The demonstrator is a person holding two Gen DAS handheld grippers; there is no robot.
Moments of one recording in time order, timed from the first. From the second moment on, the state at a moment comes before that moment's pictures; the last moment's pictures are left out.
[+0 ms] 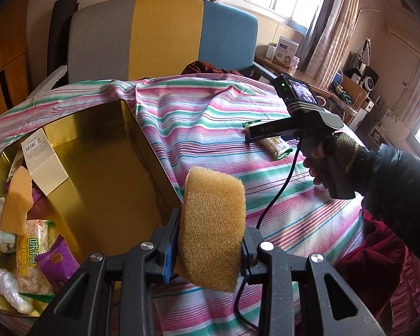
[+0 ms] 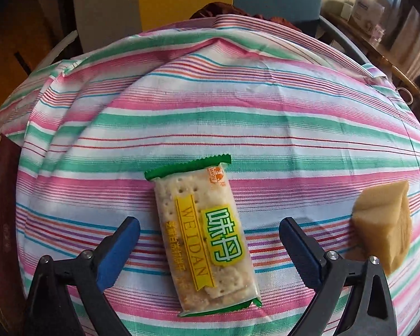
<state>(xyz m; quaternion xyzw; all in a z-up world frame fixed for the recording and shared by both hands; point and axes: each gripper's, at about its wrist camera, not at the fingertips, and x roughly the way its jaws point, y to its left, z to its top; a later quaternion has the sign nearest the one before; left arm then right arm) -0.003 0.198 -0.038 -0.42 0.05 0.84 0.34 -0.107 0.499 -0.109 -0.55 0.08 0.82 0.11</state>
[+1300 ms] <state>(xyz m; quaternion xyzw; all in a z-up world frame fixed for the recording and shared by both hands) -0.020 0.071 -0.010 -0.39 -0.02 0.90 0.20 -0.014 0.427 -0.105 -0.51 0.02 0.86 -0.01</state>
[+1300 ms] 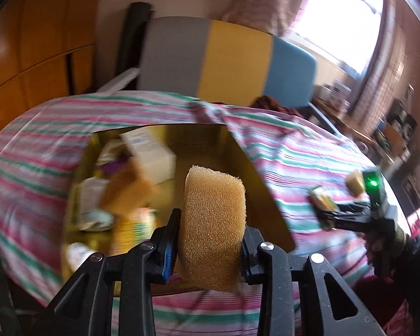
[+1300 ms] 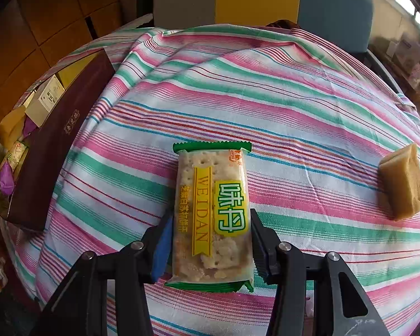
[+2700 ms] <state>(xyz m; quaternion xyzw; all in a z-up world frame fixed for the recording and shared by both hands) -0.177 0.136 -0.040 -0.50 -0.07 0.82 0.25 -0.016 0.420 -0.105 -0.51 -0.01 0.86 0.00</state>
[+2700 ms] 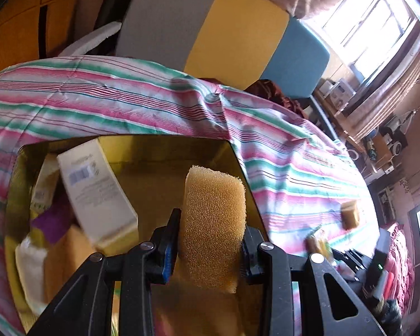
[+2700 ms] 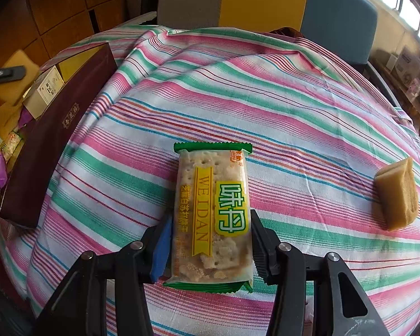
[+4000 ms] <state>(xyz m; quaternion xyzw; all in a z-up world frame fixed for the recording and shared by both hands) -0.070 0.078 -0.004 -0.40 0.01 0.90 0.15 -0.019 0.417 -0.104 -0.51 0.00 0.86 0.02</state>
